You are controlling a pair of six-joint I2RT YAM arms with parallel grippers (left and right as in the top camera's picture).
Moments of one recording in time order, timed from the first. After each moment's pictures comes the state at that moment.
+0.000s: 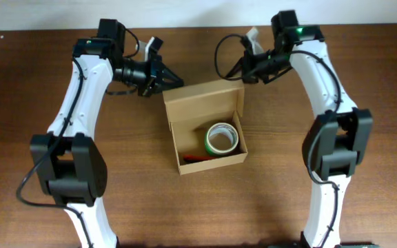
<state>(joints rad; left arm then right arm) -0.09 2.06 1.89 -1.22 1.07 -0.20 0.11 2.27 2.15 -1.22 -0.89 0.05</state>
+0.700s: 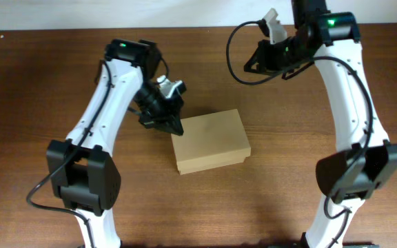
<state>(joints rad) -0.28 2.02 1.89 -1.65 0.58 0.00 0.11 2.04 2.19 -1.35 -0.62 0.03</state>
